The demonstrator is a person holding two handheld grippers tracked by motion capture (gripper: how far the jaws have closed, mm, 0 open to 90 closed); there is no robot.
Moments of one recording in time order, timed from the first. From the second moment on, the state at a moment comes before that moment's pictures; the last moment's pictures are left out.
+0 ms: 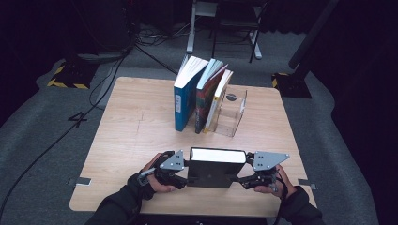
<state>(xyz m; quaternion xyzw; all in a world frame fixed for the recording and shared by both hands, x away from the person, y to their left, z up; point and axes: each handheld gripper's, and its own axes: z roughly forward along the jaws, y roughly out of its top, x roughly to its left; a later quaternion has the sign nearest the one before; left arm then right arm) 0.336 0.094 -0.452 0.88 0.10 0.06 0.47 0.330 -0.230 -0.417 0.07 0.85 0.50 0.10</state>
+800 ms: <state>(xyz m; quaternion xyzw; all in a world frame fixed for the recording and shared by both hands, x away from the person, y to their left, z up) 0.346 0.094 -0.456 0.86 0.14 0.08 0.47 0.317 -0.225 -0.397 0.08 0.85 0.51 0.13</state>
